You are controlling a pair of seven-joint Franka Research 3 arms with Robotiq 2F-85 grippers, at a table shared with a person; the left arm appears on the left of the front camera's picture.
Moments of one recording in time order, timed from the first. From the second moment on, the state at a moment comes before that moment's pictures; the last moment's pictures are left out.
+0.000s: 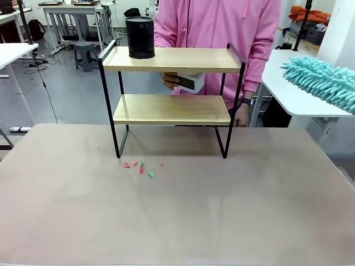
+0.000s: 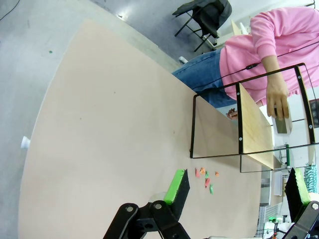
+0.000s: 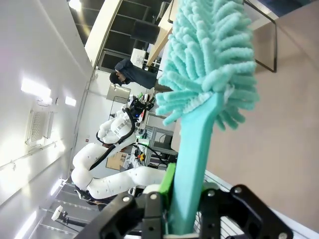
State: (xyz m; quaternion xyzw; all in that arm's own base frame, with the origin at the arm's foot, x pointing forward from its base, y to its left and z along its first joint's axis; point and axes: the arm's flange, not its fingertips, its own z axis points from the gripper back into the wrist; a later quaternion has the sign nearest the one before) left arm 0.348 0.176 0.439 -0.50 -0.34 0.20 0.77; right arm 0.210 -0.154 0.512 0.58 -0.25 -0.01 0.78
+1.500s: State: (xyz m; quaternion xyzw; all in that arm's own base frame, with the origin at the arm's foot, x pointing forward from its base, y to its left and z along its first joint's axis) left arm 0.372 -0.089 0.459 -0.64 -0.13 -0.07 0.75; right arm 0.178 0.009 0.564 0.59 0.05 0.39 0.70
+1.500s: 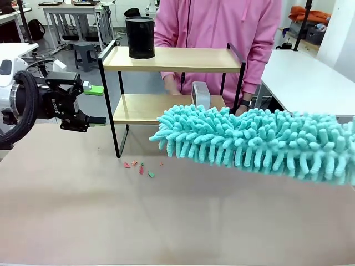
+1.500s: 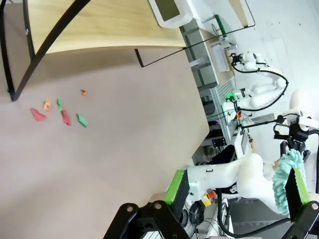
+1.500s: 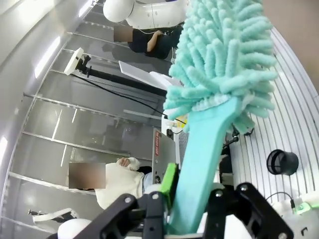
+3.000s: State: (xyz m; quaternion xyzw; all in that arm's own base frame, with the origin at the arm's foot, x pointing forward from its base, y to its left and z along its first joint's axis) left arm 0.358 -0.238 0.422 -0.71 0.12 -0.21 0.67; right arm 0.254 0.054 0.518 0.58 0.14 0.38 0.71
